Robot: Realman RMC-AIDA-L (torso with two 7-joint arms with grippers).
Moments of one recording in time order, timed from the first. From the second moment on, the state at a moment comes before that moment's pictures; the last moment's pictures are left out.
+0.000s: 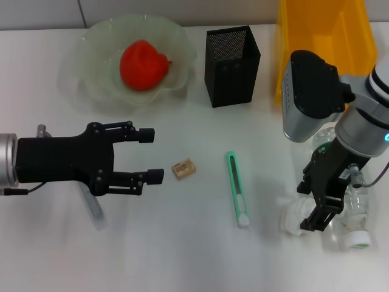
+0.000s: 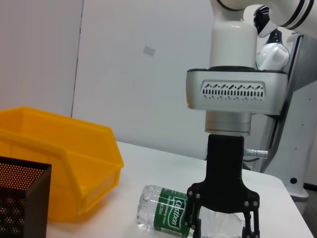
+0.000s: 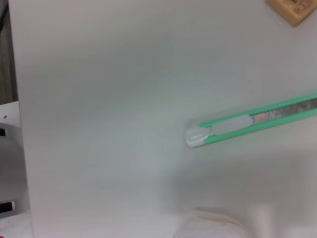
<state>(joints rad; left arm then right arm) -0.57 -2.03 0.51 0.56 2.18 1.83 -1.16 0.77 2.08 -1.47 -1.11 -2.60 -1.75 2.09</state>
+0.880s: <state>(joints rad) -0.58 -2.03 0.50 0.56 2.17 1.81 -1.16 0.75 2.08 -1.35 -1.24 -2.51 -1.73 2.09</state>
